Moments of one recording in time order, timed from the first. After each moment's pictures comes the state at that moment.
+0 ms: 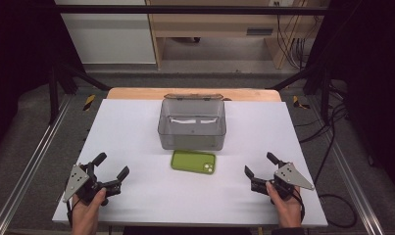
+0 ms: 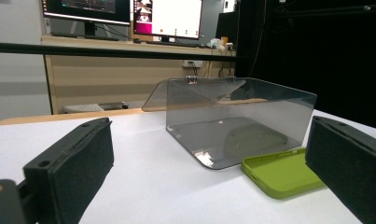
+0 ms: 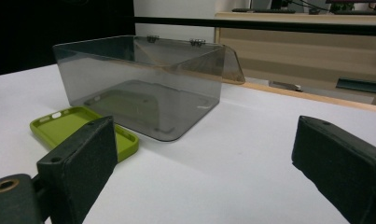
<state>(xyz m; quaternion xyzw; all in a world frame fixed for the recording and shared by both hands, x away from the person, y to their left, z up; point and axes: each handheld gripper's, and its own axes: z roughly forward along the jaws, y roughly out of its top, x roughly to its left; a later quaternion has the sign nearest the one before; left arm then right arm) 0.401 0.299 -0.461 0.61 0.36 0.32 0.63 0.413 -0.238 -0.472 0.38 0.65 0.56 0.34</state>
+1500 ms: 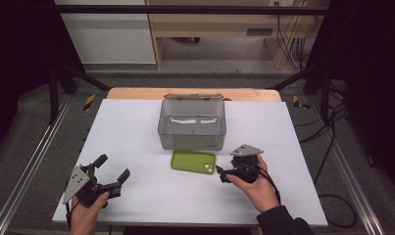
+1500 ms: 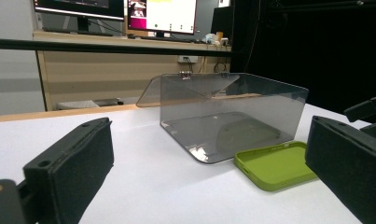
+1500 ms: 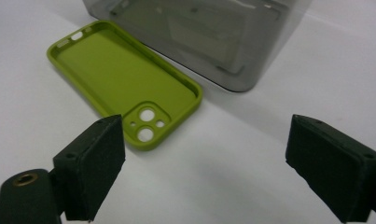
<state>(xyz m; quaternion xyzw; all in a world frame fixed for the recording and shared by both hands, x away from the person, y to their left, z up) 0.397 0.297 -0.460 0.62 0.36 0.31 0.63 0.458 -0.147 -0.442 0.42 0.80 0.37 0.21</state>
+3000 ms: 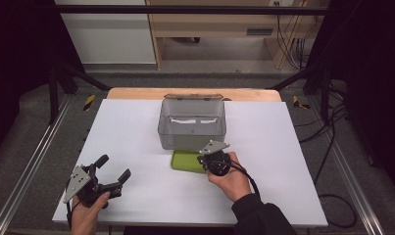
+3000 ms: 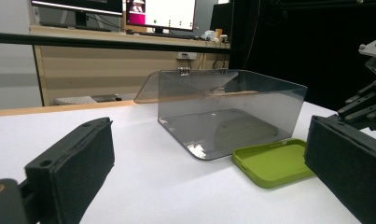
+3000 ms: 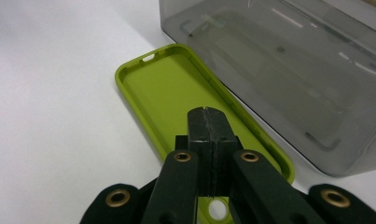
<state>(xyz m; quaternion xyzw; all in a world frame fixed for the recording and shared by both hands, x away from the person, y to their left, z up) 0.398 0.296 -0.461 0.62 0.36 0.30 0.63 0.478 -0.078 -0.443 0.32 0.85 0.37 0.18</state>
